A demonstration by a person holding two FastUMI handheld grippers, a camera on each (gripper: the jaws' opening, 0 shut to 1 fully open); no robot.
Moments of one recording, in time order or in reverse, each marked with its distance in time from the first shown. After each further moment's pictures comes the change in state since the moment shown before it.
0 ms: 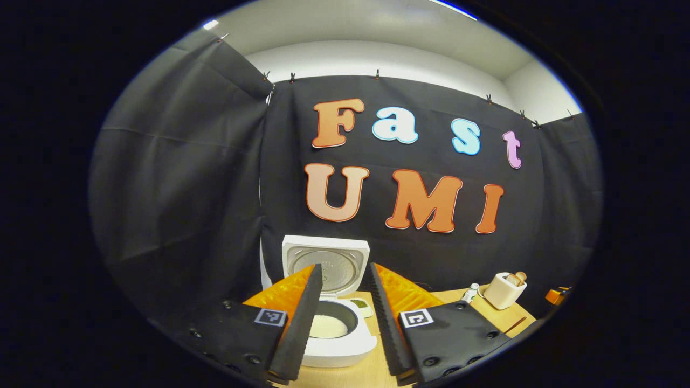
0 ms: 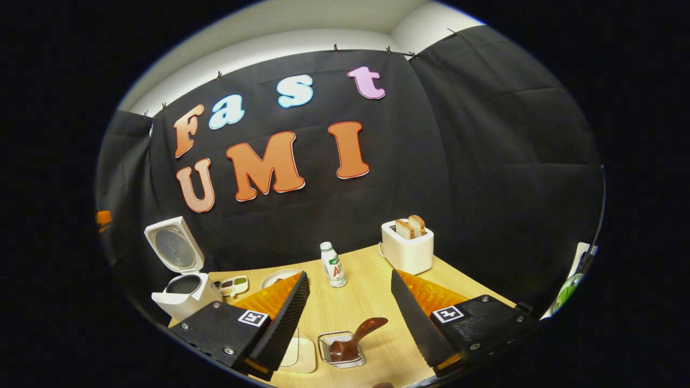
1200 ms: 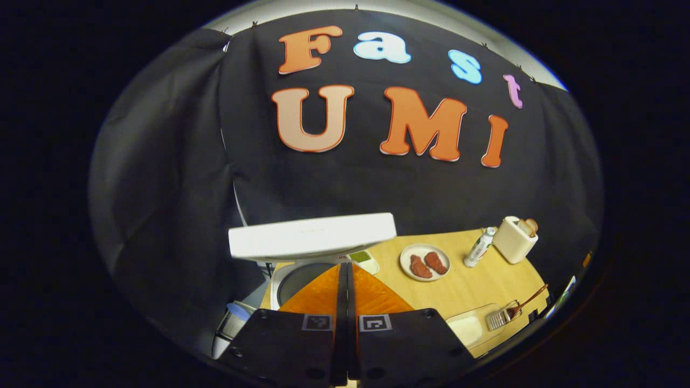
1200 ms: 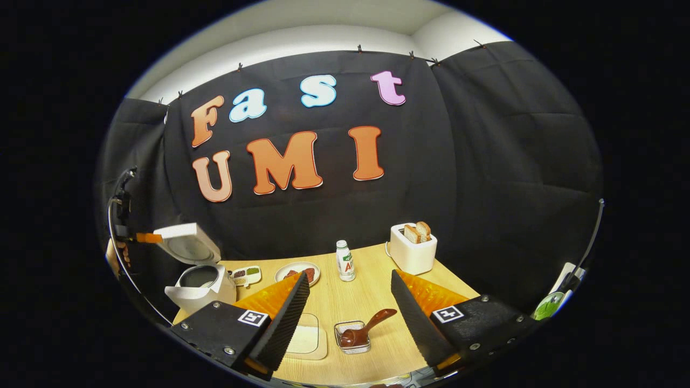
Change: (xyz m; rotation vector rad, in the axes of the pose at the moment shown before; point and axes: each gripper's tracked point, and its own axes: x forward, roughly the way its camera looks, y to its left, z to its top) left arm 0.110 -0.010 -0.083 0.091 0.347 -0.126; right arm -0.067 0.046 0.052 -0.076 0.031 0.039
